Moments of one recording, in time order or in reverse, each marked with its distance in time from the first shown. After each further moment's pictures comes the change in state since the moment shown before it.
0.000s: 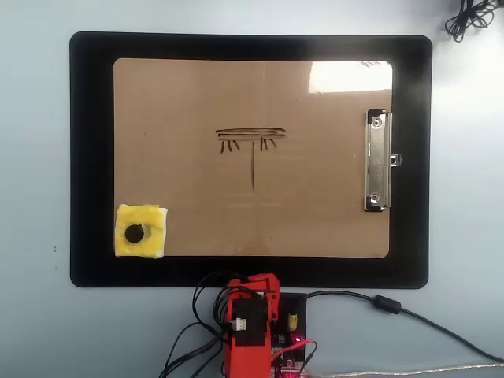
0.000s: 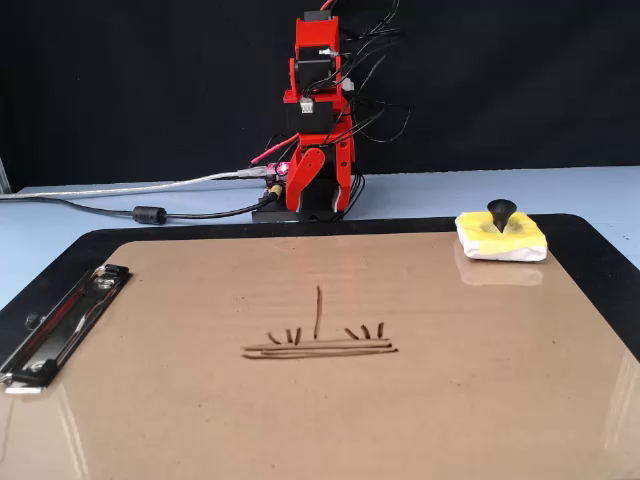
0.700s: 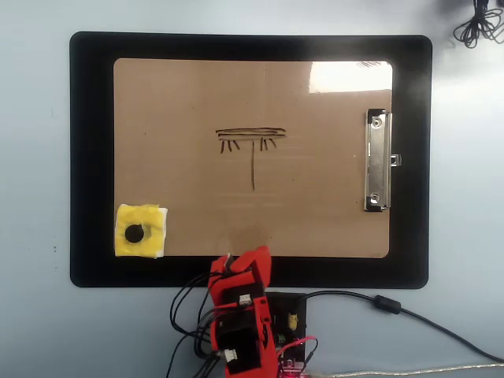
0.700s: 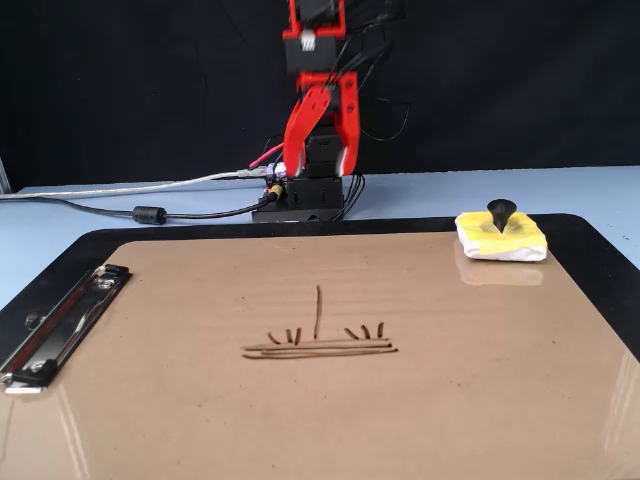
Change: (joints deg) arm -18.2 -0.1 -26.2 0.6 -0.8
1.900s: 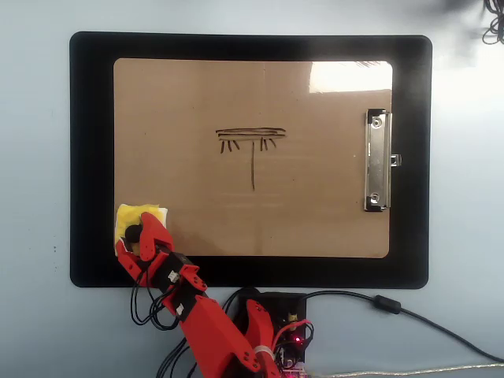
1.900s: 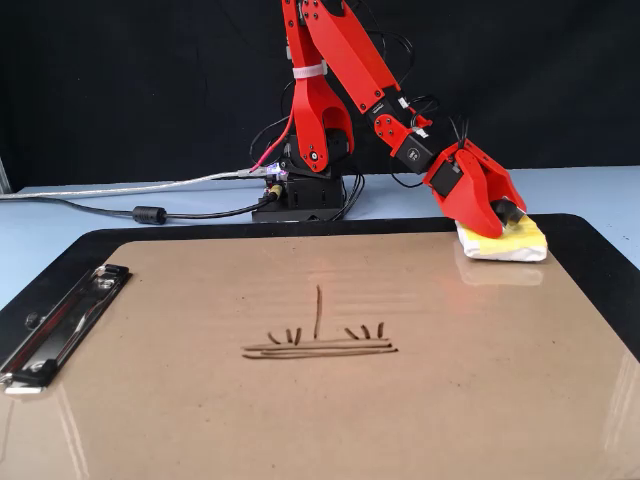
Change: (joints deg) arm -42.8 -33.0 30.7 -105.9 -11.1
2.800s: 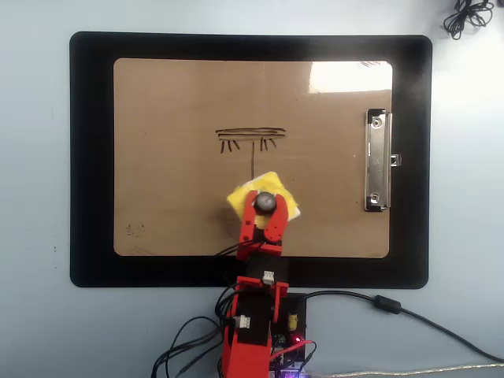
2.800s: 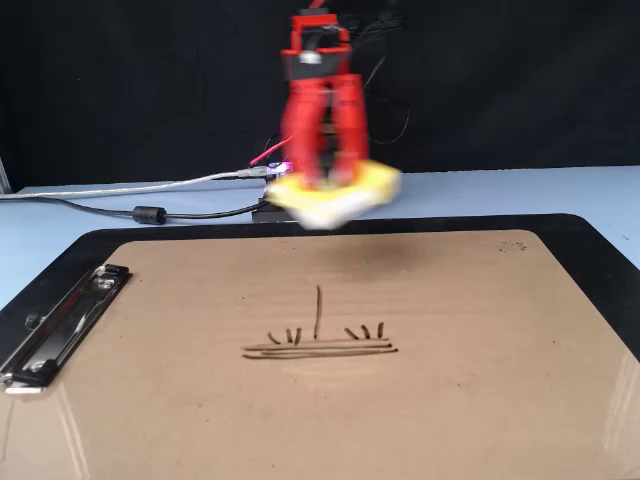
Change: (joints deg) arm 63.9 29.3 -16.8 53.9 1.9
